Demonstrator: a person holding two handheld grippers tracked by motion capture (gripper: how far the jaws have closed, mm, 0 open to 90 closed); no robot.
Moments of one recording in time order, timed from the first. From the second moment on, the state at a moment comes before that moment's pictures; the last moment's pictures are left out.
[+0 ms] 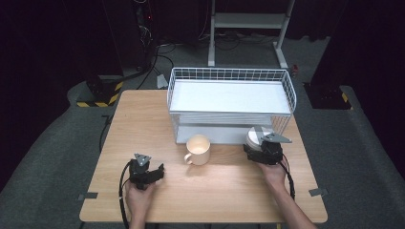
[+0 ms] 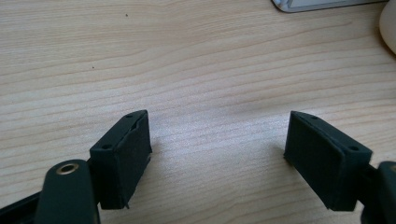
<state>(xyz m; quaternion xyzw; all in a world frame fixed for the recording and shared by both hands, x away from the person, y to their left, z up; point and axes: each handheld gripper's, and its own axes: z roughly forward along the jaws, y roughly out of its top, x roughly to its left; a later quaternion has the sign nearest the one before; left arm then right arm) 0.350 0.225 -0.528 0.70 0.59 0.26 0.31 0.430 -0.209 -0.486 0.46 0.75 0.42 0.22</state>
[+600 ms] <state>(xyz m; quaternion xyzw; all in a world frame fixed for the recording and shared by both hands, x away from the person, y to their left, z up) 0.350 0.225 -0.528 0.70 0.59 0.26 0.31 0.453 -0.205 -0.488 0.47 0.75 0.41 0.23</state>
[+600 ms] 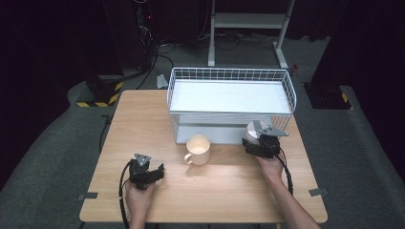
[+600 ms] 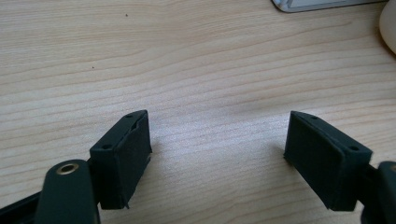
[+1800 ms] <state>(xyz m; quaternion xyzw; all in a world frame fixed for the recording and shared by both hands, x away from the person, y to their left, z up) 0.351 0.225 -0.528 0.70 0.59 0.26 0.31 0.484 -0.200 -0.493 0.46 0.75 0.40 0.26</state>
